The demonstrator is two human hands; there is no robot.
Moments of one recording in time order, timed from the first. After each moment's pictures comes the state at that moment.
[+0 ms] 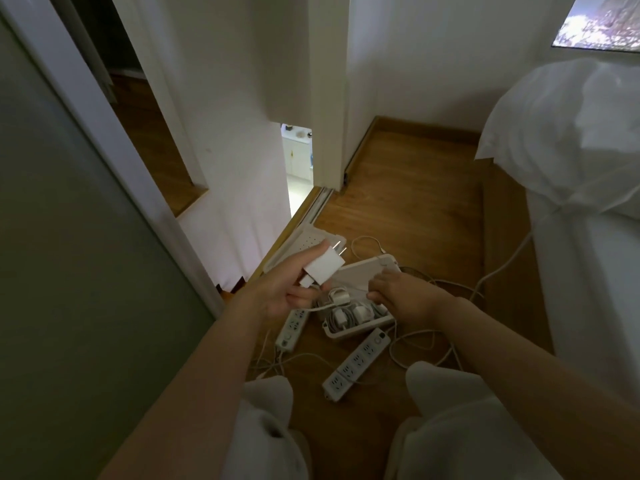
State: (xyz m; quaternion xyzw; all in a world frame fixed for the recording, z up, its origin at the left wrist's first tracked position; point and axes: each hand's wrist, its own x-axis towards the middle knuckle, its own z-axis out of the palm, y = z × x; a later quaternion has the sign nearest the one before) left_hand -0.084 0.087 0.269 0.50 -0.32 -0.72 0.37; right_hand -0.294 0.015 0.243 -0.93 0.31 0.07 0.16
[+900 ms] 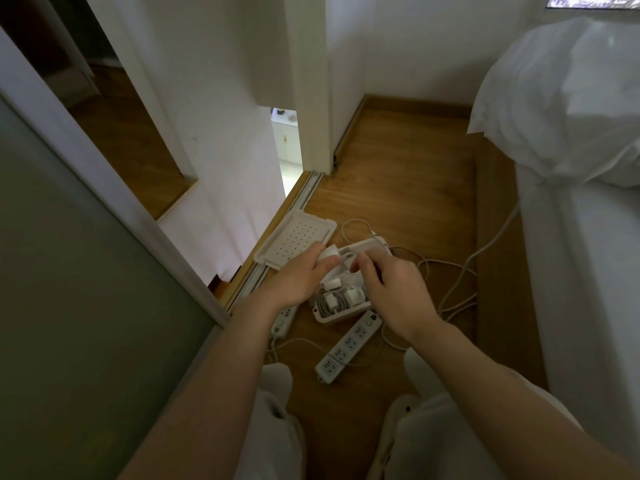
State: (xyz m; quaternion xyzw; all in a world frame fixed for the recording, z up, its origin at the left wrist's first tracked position) left_hand -0.131 0.078 0.254 0.66 -0.61 -0.39 0.22; right_hand -0.298 0.073 0.262 -0.79 0.46 -0.29 0.28
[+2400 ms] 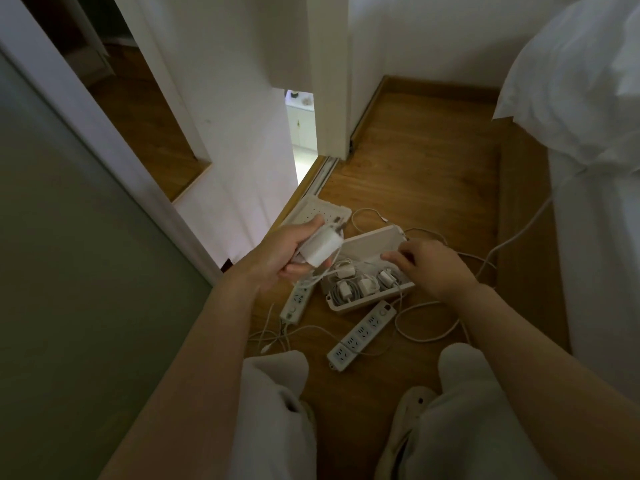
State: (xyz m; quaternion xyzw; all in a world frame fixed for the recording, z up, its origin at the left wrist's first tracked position) left_hand -0.095 0.094 0.283 0.55 -0.42 -0.63 0.36; right_hand -0.321 0.010 0.222 -0.85 0.47 -0.09 0.20
